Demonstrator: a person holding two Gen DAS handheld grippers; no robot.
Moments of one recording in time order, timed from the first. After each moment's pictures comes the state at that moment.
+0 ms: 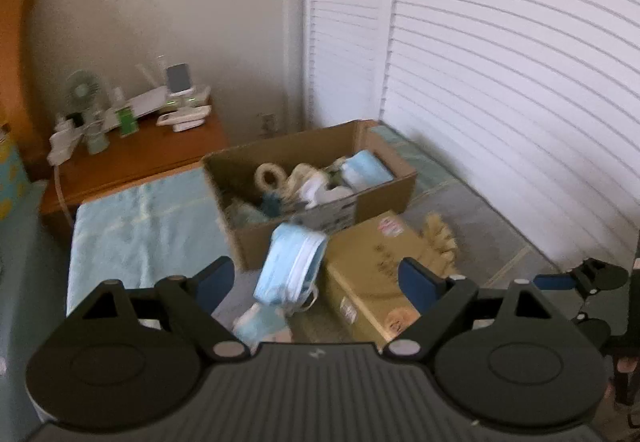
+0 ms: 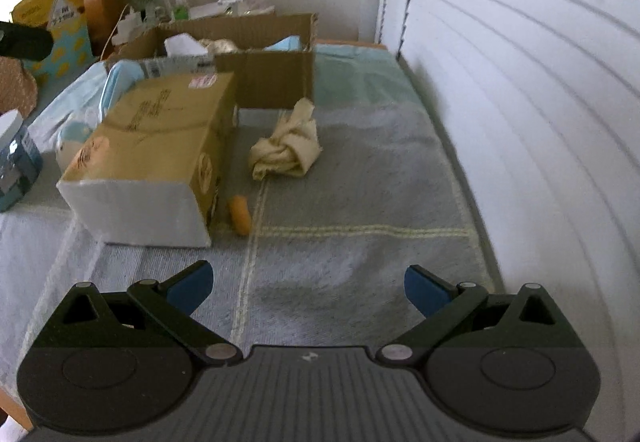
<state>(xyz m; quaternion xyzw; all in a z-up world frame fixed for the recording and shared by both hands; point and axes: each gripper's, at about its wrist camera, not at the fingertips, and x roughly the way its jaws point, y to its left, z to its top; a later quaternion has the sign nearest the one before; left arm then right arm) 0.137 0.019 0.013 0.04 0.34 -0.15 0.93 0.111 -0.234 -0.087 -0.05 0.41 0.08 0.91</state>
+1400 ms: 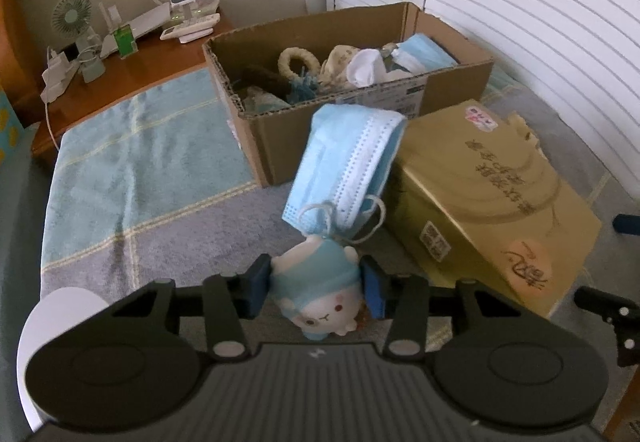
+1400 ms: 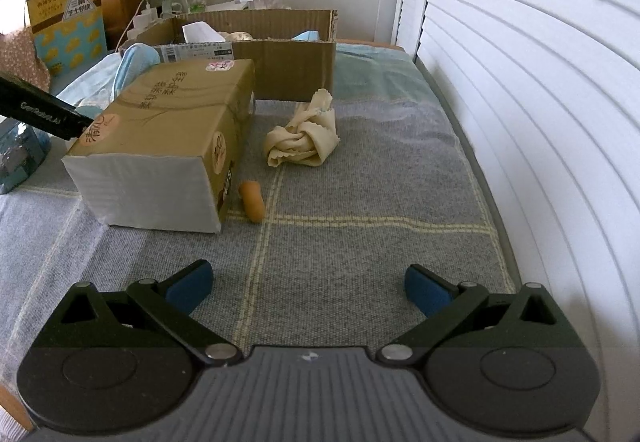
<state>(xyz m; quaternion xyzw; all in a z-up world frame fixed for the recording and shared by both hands) 0.185 0.025 -0.066 0.08 0.44 -0.13 0.88 0.108 -0.232 -0.098 -0.06 0.40 0.09 0.91</state>
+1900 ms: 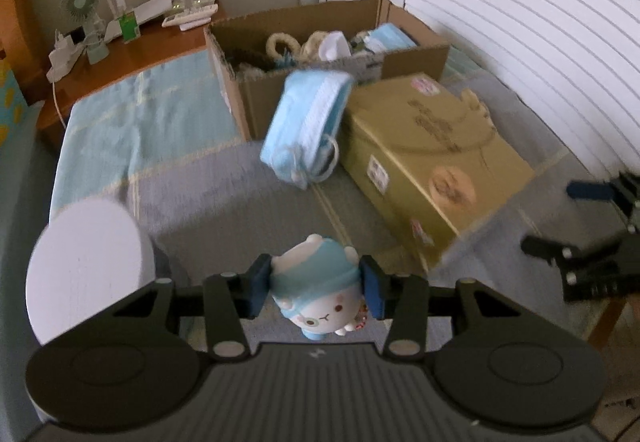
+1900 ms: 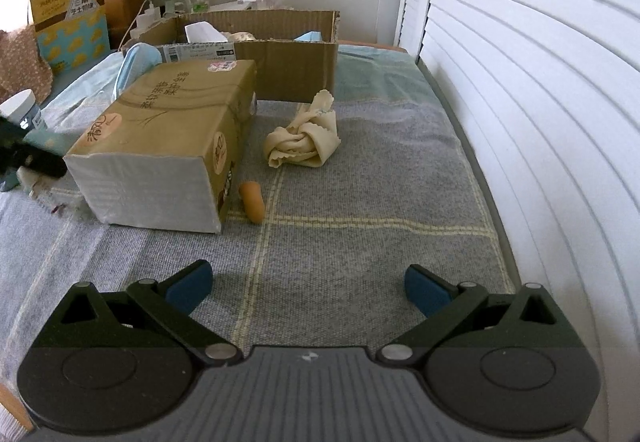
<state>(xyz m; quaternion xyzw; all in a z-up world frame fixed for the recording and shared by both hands) 0.126 0.025 -0.053 0.06 0.46 -0.13 0.88 0.108 -0.233 -0.098 -0.07 0.40 0.10 0.91</state>
